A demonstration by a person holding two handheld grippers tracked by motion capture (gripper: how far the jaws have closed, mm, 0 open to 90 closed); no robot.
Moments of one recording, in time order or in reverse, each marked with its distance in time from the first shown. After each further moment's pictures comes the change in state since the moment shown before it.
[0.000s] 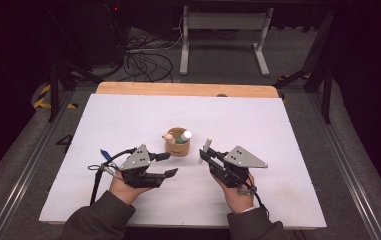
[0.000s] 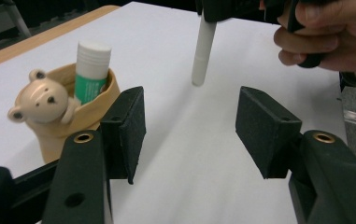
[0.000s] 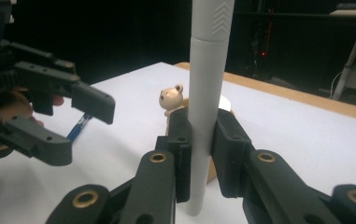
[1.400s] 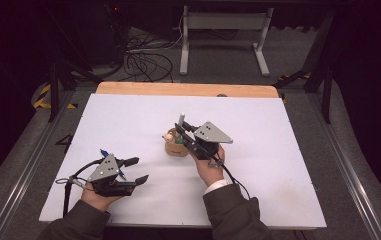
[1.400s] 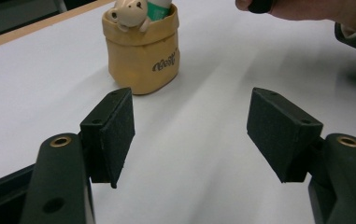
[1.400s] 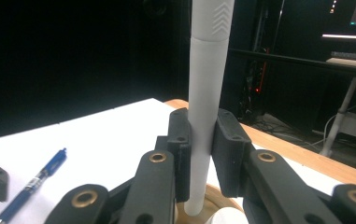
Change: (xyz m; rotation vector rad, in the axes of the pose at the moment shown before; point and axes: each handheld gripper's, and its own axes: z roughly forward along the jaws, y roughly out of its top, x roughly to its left) left arm 0.017 -0.053 -0.055 0.013 0.120 -0.039; right arm 0.002 0.024 0.095 -0.107 -0.021 -0.088
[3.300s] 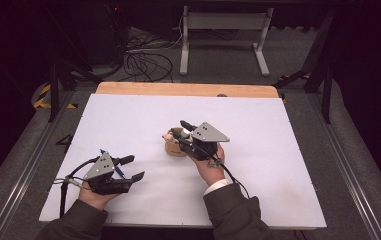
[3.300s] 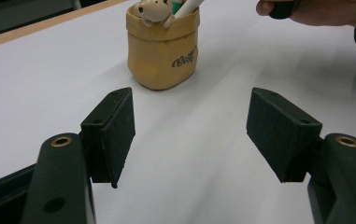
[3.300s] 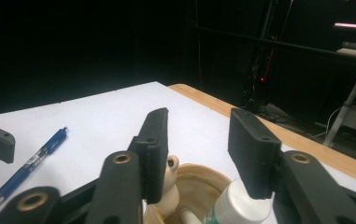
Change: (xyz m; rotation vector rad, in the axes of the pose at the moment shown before) left arm 0.006 -0.004 -0.003 -0.005 0.035 -0.028; right arm 0.000 -0.002 0.001 0.055 0.030 -0.040
